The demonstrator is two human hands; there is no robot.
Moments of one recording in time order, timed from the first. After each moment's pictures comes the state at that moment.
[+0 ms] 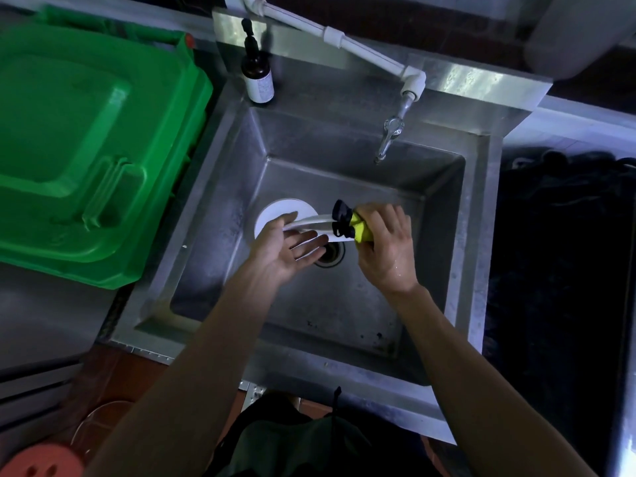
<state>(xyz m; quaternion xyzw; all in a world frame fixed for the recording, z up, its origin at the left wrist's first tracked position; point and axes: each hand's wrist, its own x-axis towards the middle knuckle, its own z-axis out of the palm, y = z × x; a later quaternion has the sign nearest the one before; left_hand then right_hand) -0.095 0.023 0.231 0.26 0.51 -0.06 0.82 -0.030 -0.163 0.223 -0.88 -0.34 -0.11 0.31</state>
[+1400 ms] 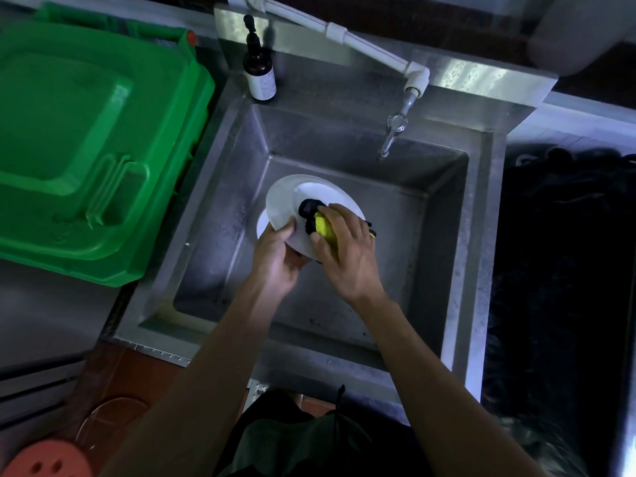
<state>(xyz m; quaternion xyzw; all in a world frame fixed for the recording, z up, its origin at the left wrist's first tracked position) -0.116 0.009 0.229 0.31 0.42 0.06 0.85 -0.072 -0.122 0.230 -0.88 -0.25 0.11 0.38</state>
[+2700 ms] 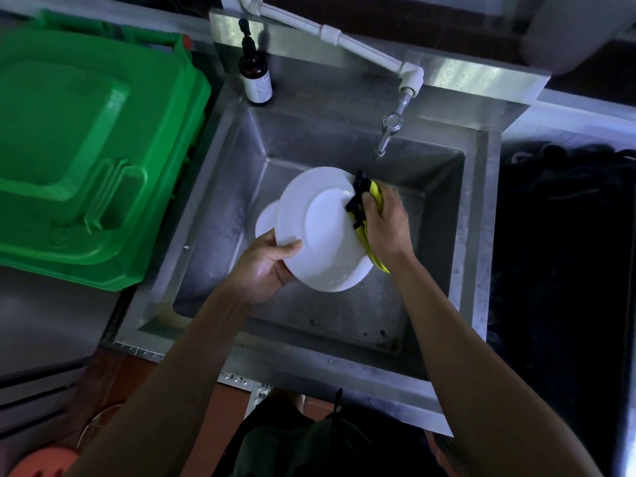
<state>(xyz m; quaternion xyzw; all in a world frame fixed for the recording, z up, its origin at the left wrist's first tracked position) -0.145 0.032 0.243 0.40 0.26 -0.09 0.87 -0.003 -0.141 0.218 -0.86 -0.06 0.14 0.48</state>
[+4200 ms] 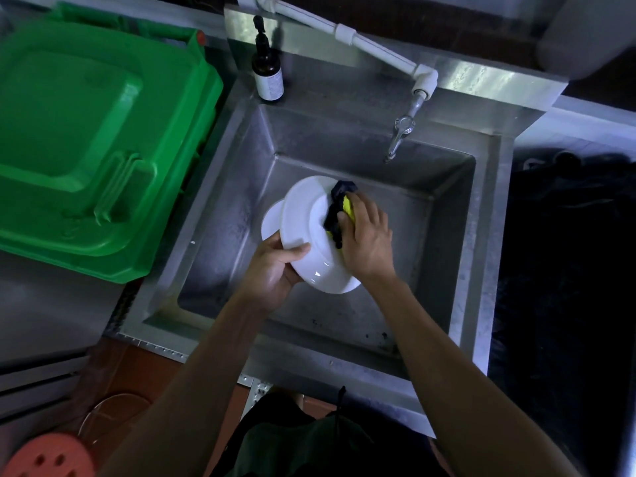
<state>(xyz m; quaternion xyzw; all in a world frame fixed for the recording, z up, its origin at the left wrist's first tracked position) -0.148 0.019 0.236 0.40 0.32 -0.02 0.86 -0.038 -0.116 0.206 -0.91 -0.18 0.11 0.34</state>
